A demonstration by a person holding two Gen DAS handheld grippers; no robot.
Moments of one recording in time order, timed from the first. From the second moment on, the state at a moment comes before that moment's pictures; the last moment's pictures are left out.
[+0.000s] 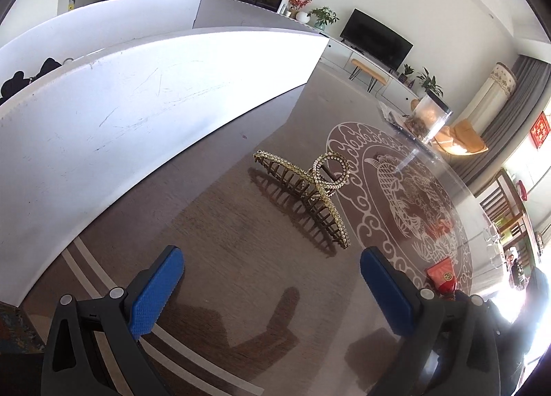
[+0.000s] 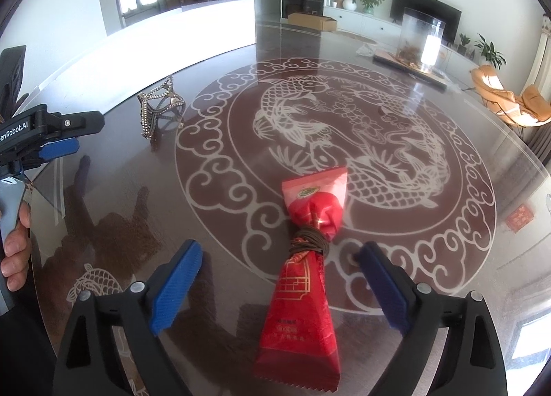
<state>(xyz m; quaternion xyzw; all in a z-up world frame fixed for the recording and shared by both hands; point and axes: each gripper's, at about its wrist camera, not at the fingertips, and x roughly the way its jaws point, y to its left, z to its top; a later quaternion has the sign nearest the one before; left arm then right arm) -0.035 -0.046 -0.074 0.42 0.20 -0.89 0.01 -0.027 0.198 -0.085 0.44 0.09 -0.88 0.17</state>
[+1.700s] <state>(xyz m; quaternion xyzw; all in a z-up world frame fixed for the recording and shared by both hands) -0.040 -0.137 0.078 0.35 0.11 -0.93 -0.03 -0.095 0.102 0.058 0.38 0.05 -0.88 0.29</state>
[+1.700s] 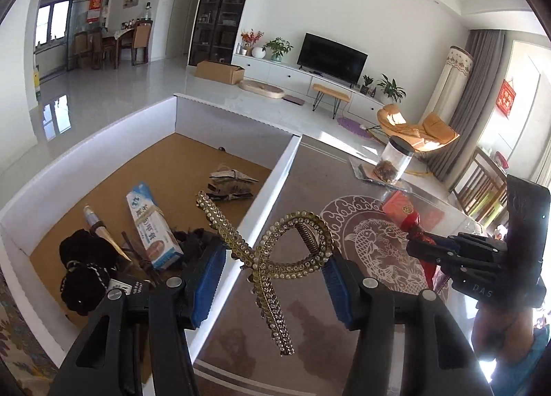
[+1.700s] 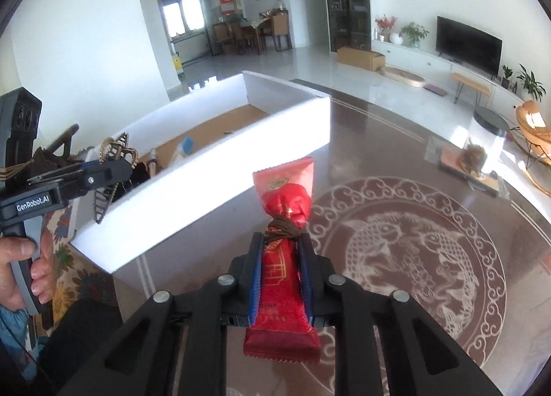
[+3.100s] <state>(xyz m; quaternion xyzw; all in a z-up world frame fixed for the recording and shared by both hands) -0.018 -0.226 0.080 0.35 0.10 -0.89 0.27 -0.145 -0.115 0.072 0.40 0.18 -0.83 0.34</state>
